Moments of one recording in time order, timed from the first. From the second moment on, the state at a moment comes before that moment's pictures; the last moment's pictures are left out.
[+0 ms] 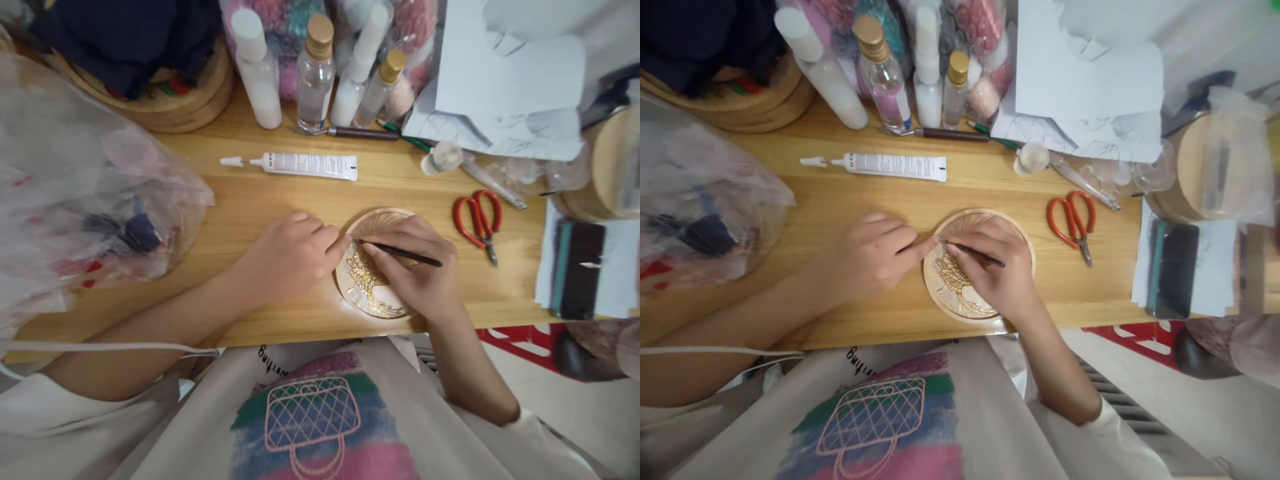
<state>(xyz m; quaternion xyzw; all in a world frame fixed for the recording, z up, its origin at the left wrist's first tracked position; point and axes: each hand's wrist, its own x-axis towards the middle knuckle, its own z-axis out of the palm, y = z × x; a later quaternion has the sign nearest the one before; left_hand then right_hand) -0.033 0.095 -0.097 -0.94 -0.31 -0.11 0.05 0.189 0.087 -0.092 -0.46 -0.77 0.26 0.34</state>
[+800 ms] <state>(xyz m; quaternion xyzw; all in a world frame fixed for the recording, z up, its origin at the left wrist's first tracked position) -0.005 0.064 -0.078 -0.81 -0.50 -0.12 -0.28 0.183 0.085 -0.094 -0.51 -0.74 0.27 0.35</state>
